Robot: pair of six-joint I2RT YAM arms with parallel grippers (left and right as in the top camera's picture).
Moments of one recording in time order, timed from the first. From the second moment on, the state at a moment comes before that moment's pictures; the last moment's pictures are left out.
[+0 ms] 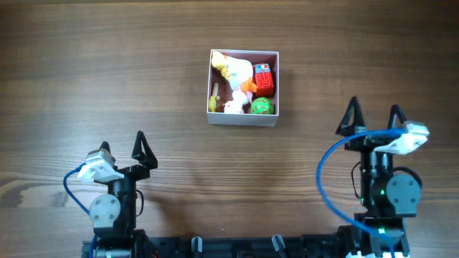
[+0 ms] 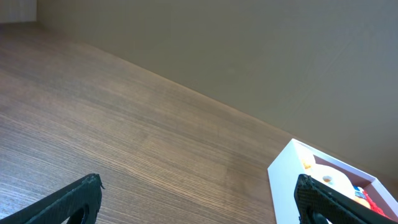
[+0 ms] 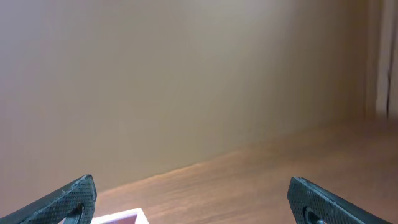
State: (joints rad) left arm 0.02 0.01 0.02 -0.08 -0.08 -0.41; right arm 0.01 0.43 0.26 0.29 0.10 0.24
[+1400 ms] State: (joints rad) left arm 0.02 0.01 0.02 -0.08 -0.08 -0.41; right arm 0.04 0.02 0.05 -0.01 0.03 0.04
